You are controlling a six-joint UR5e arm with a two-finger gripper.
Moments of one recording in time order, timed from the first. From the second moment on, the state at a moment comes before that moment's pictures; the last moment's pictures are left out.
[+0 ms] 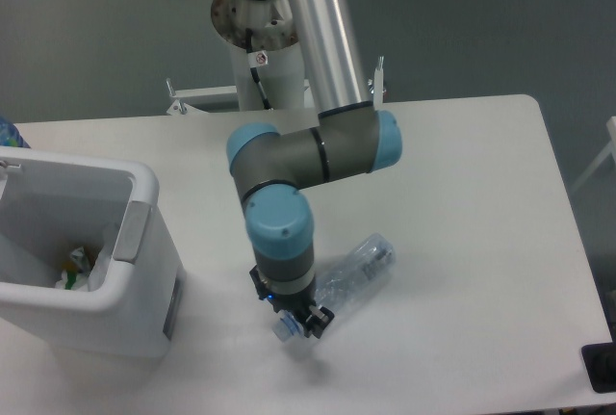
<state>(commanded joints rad) 2.34 -2.12 -1.47 -0.91 1.43 0.98</state>
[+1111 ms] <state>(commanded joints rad) 2.50 -1.94 -1.37 -0.91 0.65 0.56</state>
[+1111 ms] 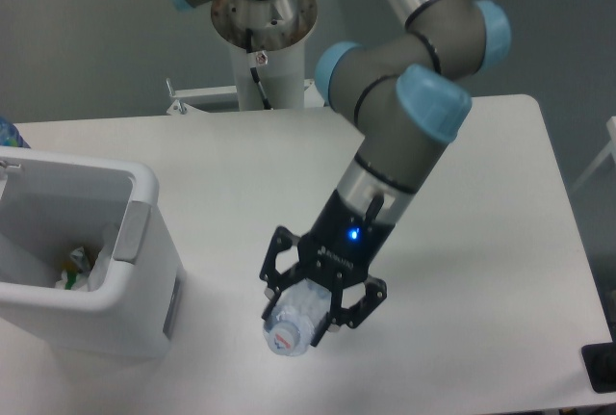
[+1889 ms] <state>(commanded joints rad) 2.38 -1.85 -1.28 -0.90 0.46 0.43</state>
